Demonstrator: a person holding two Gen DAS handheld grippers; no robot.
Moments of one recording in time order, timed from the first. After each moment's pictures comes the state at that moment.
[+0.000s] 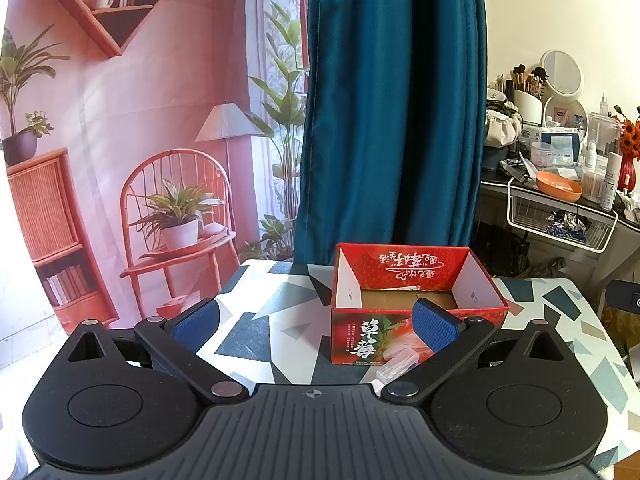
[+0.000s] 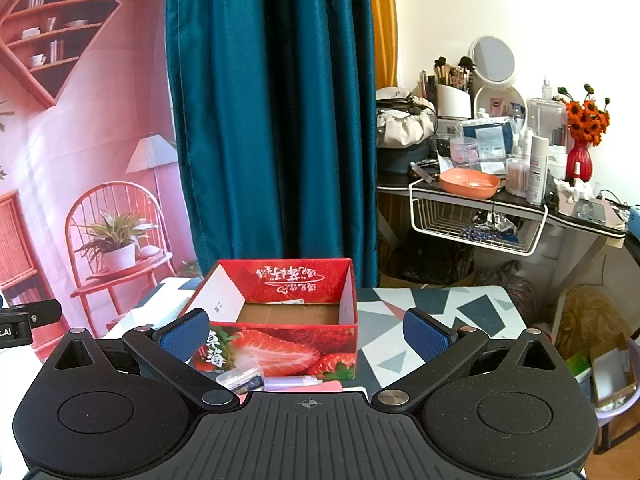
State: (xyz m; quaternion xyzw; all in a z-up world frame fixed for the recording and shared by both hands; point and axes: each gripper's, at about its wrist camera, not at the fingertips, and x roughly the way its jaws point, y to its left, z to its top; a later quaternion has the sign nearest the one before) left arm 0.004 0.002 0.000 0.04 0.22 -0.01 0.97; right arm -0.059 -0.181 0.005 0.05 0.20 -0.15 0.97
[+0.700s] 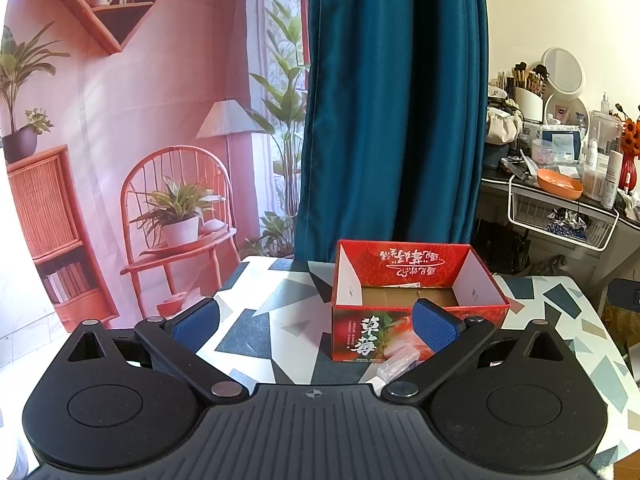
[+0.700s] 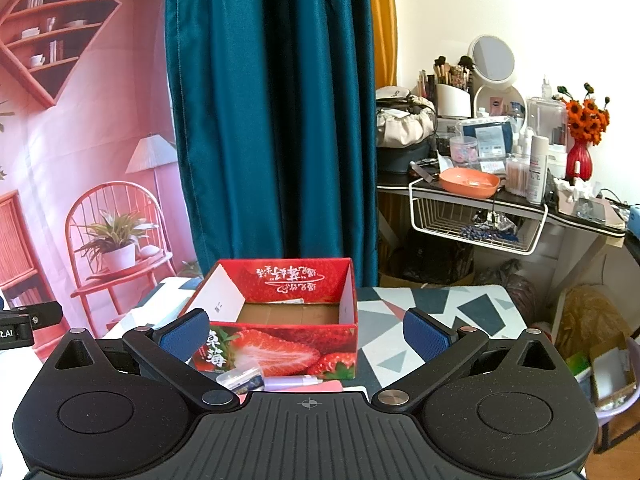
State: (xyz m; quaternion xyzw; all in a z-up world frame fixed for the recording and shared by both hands) left arm 0.004 0.002 -0.002 0.04 0.22 -0.01 0.97; right arm -0.059 -0.181 0.005 0.06 0.20 -0.15 0.97
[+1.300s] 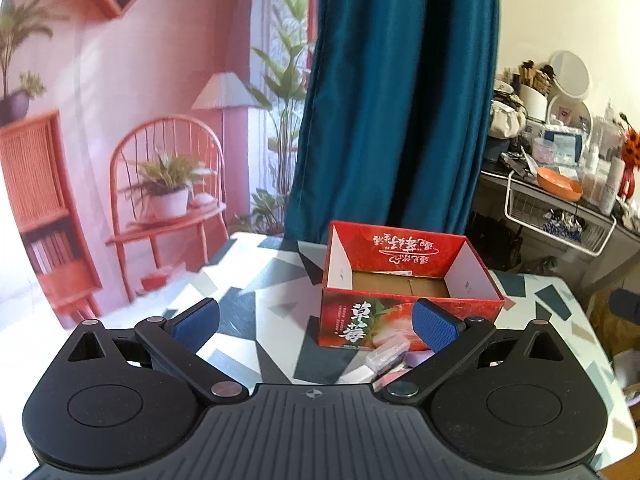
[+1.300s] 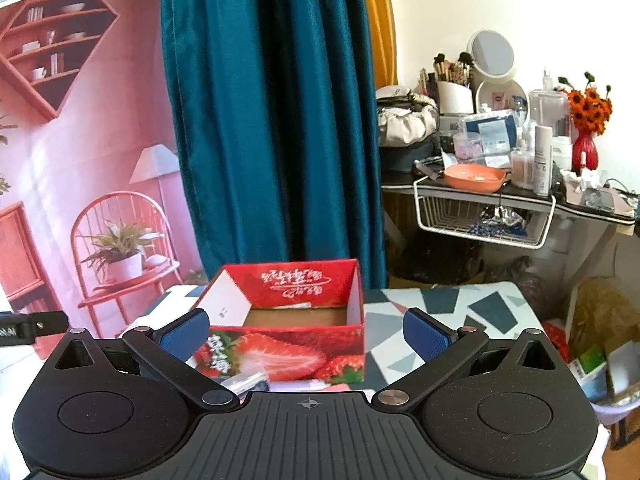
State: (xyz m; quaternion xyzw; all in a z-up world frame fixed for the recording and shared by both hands) left arm 0.025 0.013 -0.017 -0.01 0.26 -0.02 0.97; right arm -0.056 -0.196 -0.016 0.07 0.17 -0.14 0.97
